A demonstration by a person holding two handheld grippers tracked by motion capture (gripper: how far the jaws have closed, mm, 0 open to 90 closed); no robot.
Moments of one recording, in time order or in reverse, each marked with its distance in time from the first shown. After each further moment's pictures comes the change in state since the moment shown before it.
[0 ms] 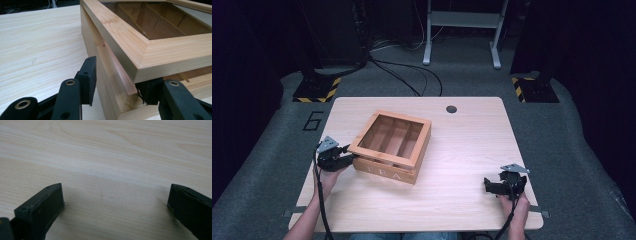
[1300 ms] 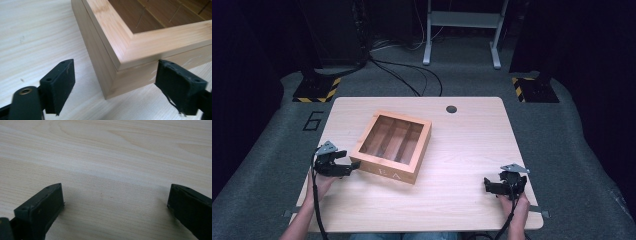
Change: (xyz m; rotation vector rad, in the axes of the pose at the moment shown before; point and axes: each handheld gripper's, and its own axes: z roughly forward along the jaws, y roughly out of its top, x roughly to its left) left arm 0.007 -0.015 -0.007 0.117 -0.081 0.009; right arm 0.000 0.000 0.000 0.001 0.000 0.003
